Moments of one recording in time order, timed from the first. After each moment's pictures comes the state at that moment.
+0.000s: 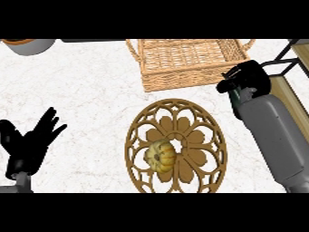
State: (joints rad) left arm 0.00 0.31 -0.01 -1.41 0.27 0.10 0.24; right arm -0.71 -0.24 0.12 -1.06 0.63 -0.09 1.03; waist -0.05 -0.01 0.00
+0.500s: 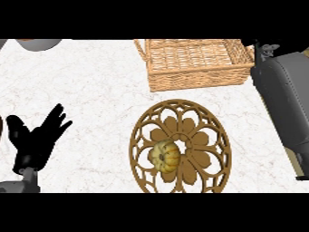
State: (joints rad) left arm -0.04 0.30 -0.03 -1.41 0.27 0.09 0.25; right arm -0.96 -0.31 0.05 -1.01 1.09 -0.24 1.21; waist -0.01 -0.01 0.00
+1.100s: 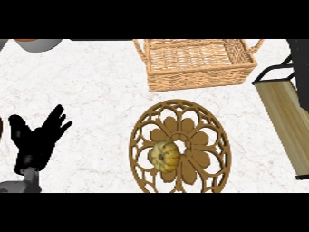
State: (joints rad) left arm -0.04 0.29 -0.04 -1.40 0.25 0.10 0.26; right arm -1.25 -0.33 -0.18 -0.96 1.49 -0.13 1.25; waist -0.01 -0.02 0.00
